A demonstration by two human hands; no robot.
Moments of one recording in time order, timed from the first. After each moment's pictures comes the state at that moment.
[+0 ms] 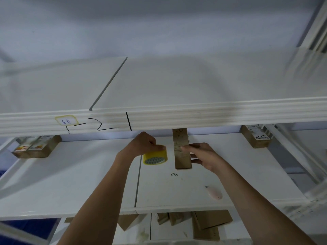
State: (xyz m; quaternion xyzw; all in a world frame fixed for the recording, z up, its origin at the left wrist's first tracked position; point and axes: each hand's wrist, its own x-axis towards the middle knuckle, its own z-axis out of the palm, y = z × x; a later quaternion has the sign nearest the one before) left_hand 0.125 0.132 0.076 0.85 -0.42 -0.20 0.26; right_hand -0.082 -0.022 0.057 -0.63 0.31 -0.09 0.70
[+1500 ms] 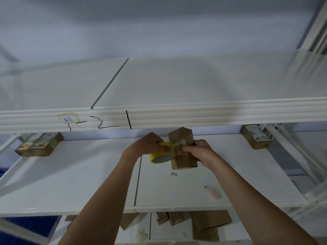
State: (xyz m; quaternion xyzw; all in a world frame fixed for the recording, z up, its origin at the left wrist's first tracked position) left_hand 0.103 0.119 0.087 0.83 -0.44 -0.27 0.24; right_hand -0.066 -0.021 0.060 -0.66 0.39 -0.12 0.63
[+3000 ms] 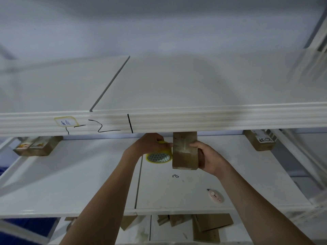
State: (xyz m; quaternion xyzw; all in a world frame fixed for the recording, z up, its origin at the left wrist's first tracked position) left_hand 0.120 0.114 0.080 0.83 -0.45 -0.22 0.26; right_hand -0.081 -0.023 0.061 -0.49 0.28 -0.08 0.82
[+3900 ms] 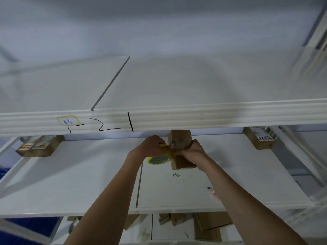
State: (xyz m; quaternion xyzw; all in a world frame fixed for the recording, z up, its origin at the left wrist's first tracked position) left_hand 0.109 0.113 0.068 0.84 -0.45 -0.20 0.21; right_hand -0.044 -0.008 0.045 -0.71 0.40 -0.10 0.57
